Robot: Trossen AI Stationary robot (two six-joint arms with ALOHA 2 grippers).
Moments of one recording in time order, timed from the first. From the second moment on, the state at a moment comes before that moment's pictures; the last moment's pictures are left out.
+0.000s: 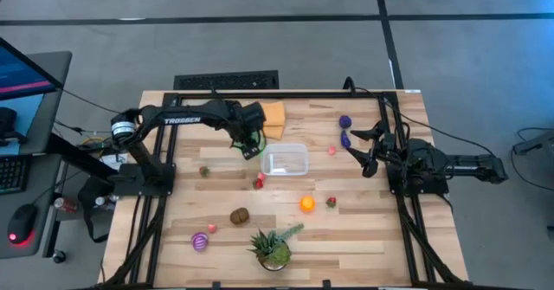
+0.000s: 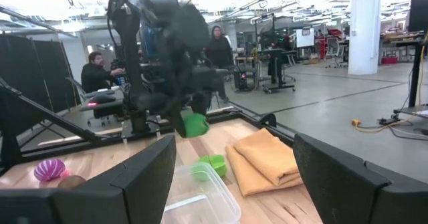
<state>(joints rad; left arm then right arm) 0.30 1.69 1.32 -0.87 0.00 -0.13 -0.05 0.06 0.00 0.16 0.26 0.03</state>
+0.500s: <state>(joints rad) 0.12 1.69 1.40 -0.61 -0.09 0.13 -0.05 0.06 0.00 0.16 0.26 0.03</state>
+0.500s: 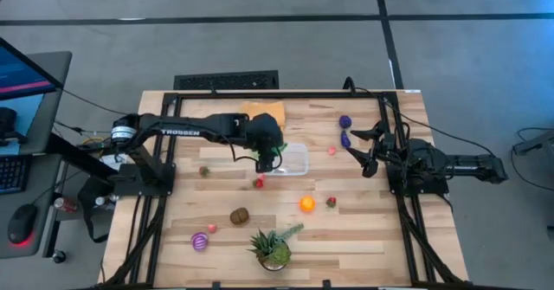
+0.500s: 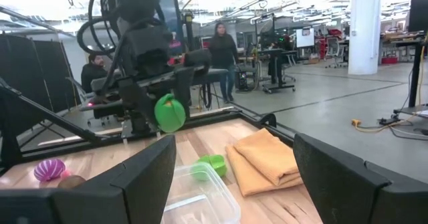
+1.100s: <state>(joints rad) 0.15 1.81 1.34 -0.47 -0.03 0.12 -0.05 0.07 0.00 0.15 0.26 0.02</state>
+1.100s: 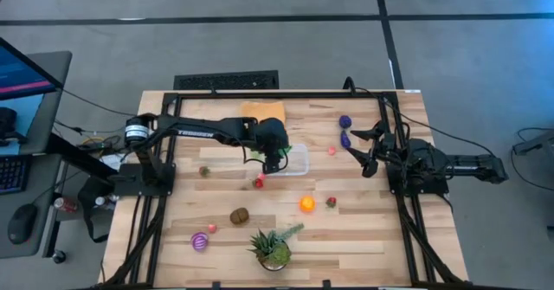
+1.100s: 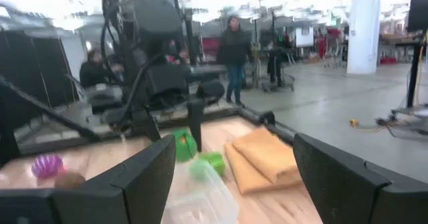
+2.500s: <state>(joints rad) 0.18 1.92 1.34 -0.49 -0.01 0.13 -0.05 0.07 0.00 0.16 0.26 0.02</state>
